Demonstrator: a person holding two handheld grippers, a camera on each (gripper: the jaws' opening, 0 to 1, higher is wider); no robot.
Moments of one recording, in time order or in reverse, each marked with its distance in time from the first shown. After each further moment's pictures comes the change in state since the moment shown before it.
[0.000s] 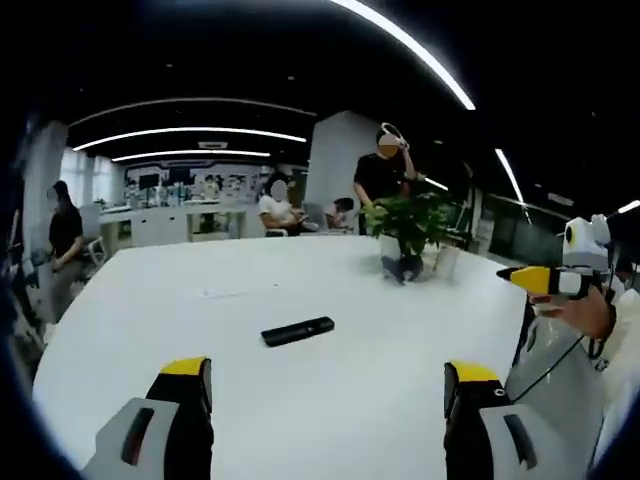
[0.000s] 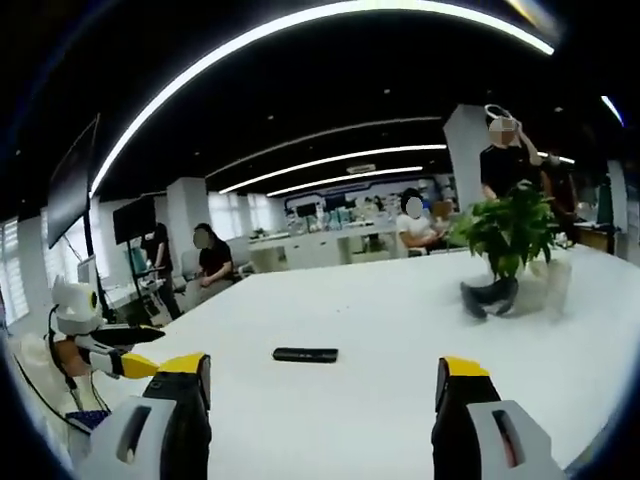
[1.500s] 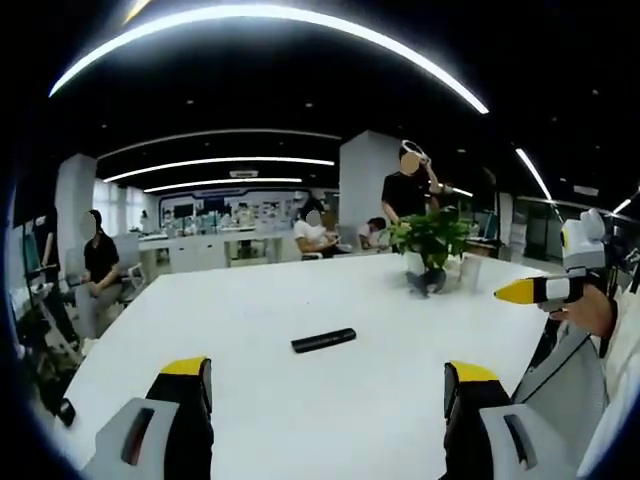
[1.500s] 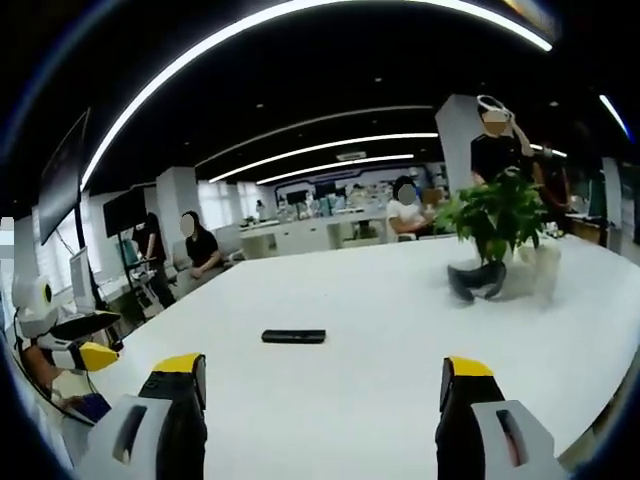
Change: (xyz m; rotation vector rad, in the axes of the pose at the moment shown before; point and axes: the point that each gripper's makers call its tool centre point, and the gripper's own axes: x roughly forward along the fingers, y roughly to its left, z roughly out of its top) left arm -0.040 -0.016 0.002 0.075 -0.075 0.153; right arm -0.008 -0.010 -0.019 0.028 0.057 -0.021
